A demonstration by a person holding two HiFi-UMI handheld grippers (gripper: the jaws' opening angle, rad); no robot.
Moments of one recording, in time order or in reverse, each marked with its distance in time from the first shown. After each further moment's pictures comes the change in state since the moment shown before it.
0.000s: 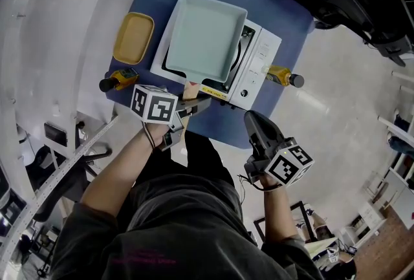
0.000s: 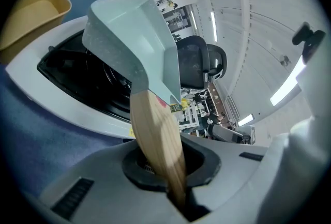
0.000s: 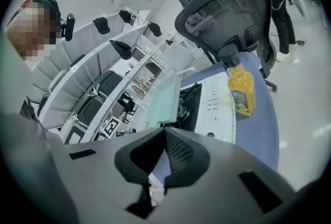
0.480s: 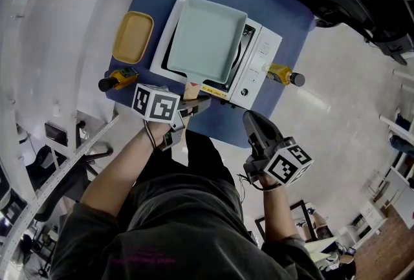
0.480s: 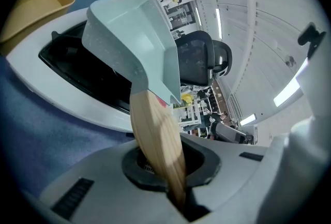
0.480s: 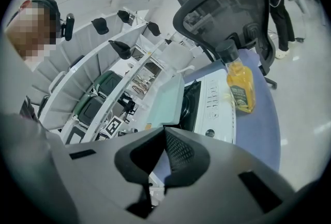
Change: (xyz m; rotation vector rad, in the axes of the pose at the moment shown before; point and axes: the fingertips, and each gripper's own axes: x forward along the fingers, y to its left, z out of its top) left arm 0.005 0.003 -0.010 -0.040 0.041 0.012; right arm 0.001 -0.001 -0.006 0.013 0.004 0.011
